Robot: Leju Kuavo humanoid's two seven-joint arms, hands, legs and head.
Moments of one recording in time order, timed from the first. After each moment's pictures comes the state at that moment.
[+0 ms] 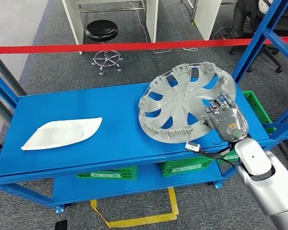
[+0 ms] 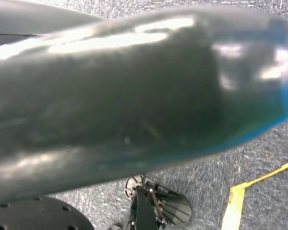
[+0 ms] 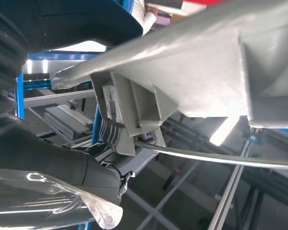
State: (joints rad) left arm -0.10 -0.21 1.14 -0.22 -0.84 0.36 -0.36; right arm -0.43 -0.42 0.38 -1.43 1.54 -0.37 0.05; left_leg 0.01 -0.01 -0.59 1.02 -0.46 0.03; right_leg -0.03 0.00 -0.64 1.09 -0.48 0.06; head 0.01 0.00
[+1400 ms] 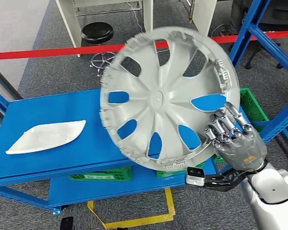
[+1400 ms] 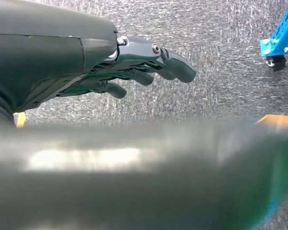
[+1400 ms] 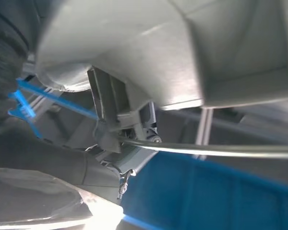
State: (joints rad) left arm -0.10 -0.21 1.12 -0.22 -0.89 0.27 -0.45; right arm -0.19 -0.24 0.10 -1.85 1.57 -0.68 -0.37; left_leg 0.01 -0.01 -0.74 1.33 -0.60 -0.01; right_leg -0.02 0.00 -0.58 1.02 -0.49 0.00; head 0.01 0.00
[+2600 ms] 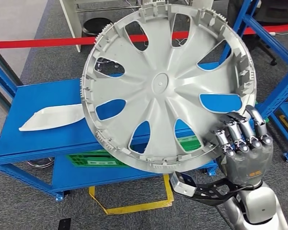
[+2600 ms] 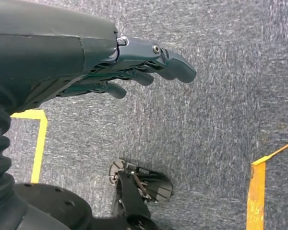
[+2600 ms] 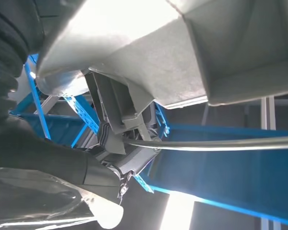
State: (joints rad) left arm -0.10 -0.19 1.13 -0.22 -0.90 0.26 -0.40; right arm -0.08 -0.13 0.20 -1.99 1.57 -0.69 -0.07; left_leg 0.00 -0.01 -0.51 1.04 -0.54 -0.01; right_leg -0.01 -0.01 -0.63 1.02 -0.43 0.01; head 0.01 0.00
